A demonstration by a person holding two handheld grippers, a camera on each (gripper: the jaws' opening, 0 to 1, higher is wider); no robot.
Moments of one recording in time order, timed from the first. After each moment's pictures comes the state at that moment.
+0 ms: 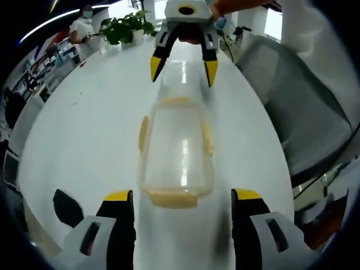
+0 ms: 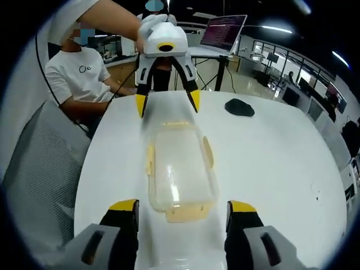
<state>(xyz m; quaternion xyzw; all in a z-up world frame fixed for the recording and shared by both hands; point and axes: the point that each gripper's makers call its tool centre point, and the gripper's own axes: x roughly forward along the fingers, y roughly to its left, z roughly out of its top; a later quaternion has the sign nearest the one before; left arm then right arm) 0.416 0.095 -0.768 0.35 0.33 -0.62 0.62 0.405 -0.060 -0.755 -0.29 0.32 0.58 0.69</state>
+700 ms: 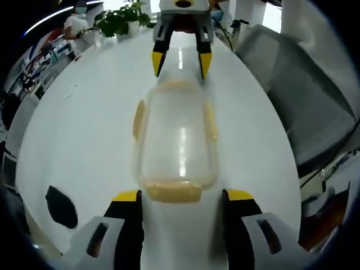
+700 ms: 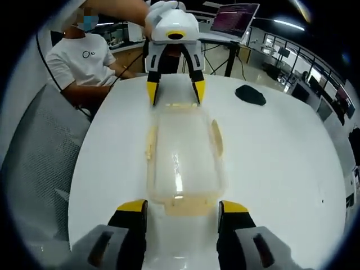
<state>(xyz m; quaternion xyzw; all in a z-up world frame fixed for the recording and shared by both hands) 0.417 0.101 -0.790 0.36 0.35 -0.62 0.60 0.403 -0.065 -0.781 -0.33 0.35 0.59 0.65</state>
